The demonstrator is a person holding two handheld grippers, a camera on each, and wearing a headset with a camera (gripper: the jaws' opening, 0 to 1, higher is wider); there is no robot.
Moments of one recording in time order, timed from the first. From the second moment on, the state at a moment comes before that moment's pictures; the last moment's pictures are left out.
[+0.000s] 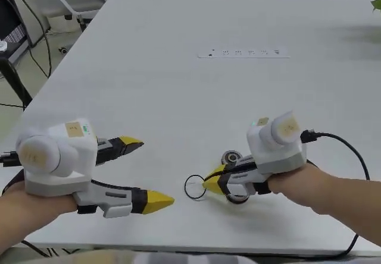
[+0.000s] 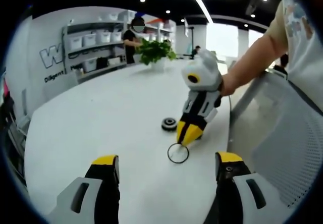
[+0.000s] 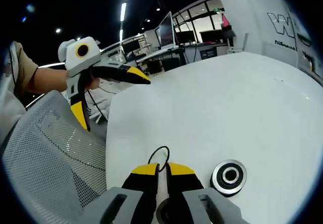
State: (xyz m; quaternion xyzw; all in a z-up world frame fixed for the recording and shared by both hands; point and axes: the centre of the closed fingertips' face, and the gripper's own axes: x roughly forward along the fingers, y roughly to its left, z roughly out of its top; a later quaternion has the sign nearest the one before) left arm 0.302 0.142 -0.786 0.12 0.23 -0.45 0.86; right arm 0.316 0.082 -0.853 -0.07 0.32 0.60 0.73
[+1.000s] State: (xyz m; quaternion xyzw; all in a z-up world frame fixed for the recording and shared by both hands) left arm 0.303 0.123 -0.785 0.13 0.23 -0.47 0.84; right arm 0.314 0.068 -0.829 -0.07 0.29 0.61 0.74
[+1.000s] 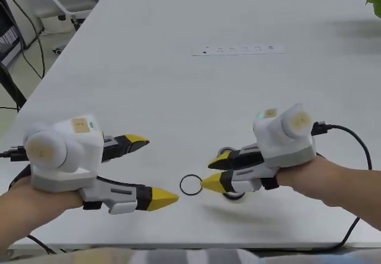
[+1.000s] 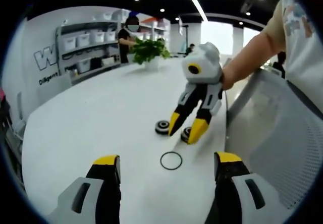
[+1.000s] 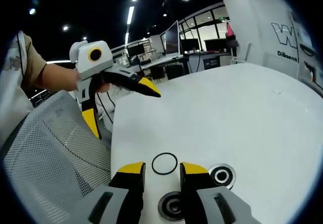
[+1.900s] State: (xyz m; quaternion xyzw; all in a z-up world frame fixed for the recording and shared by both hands) left arm 0.311 0.094 -0.787 0.14 0.23 -0.50 0.82; right arm 0.314 0.020 -0.818 -0.06 0.28 0.59 0.76
